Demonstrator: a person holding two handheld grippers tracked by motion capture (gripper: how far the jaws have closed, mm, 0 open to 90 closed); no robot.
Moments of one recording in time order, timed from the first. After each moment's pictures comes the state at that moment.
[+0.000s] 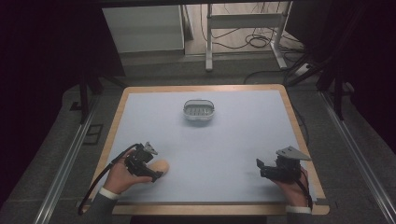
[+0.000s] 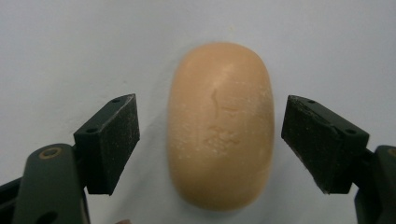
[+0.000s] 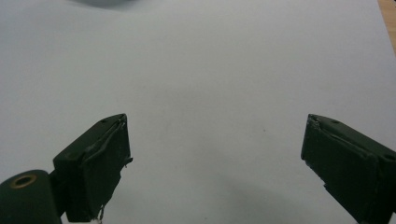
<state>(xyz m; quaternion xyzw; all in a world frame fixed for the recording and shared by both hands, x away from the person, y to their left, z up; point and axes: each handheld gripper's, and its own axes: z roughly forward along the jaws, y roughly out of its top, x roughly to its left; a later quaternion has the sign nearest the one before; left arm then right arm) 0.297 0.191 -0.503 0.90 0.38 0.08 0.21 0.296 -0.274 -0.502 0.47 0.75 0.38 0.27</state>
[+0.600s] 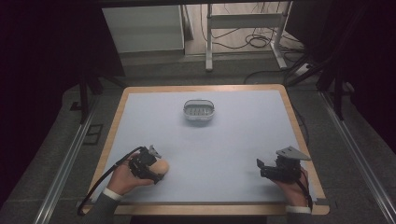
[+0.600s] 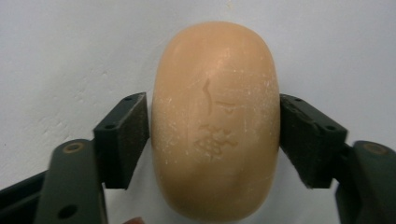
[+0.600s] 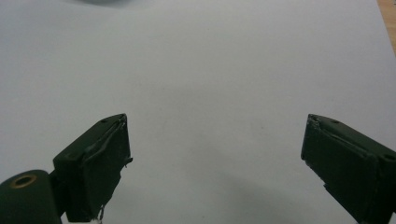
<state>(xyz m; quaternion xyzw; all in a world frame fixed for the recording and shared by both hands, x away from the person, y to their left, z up) 0.297 0.184 -0.516 0.91 0.37 0.07 0.18 0.297 -0.275 -0.504 0.47 0.75 0.37 0.27</state>
